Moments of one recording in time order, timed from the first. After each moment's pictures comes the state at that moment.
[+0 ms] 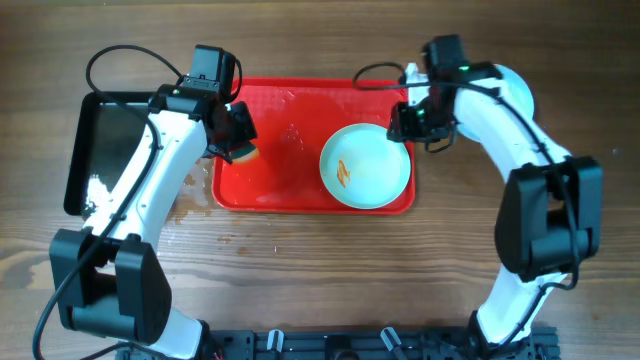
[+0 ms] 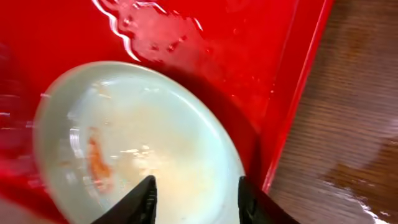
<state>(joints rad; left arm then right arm) -0.19 1.71 1.35 -0.91 0.00 -0.52 0.20 1.98 1.49 -0.91 -0.22 0.09</state>
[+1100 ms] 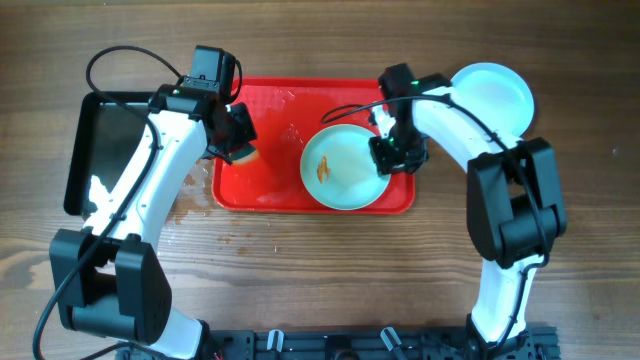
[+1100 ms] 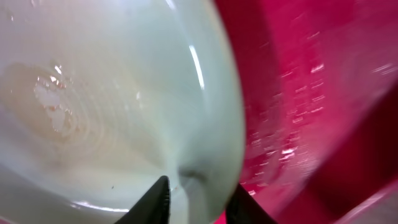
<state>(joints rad) -0.19 1.71 1.35 -0.92 0.00 -0.52 0.32 2.09 1.48 -1.04 -0.17 0.05</state>
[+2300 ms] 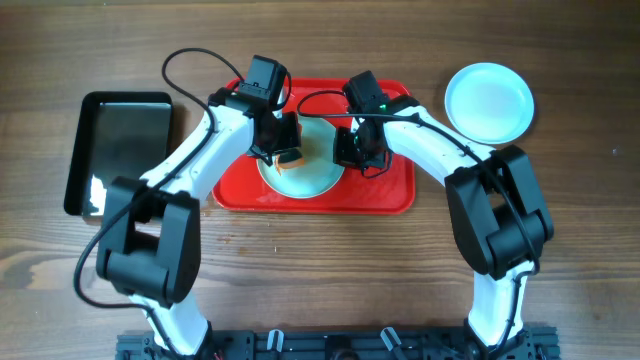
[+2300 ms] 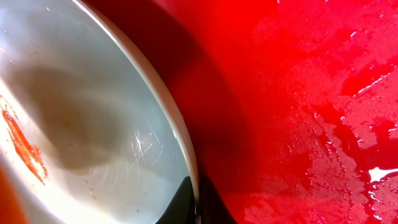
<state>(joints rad) -0.34 1.91 1.35 -0.73 0.16 -0.46 0.46 2.08 1.40 -0.68 -0.27 0.59</state>
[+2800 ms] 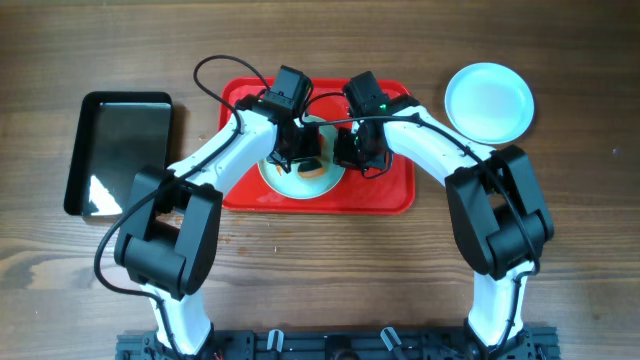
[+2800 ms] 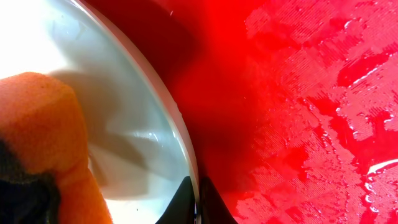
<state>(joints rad) -0.43 1.97 1.35 -0.68 0.20 -0.47 0.46 2.08 1.40 -0.70 -0.27 0.60</state>
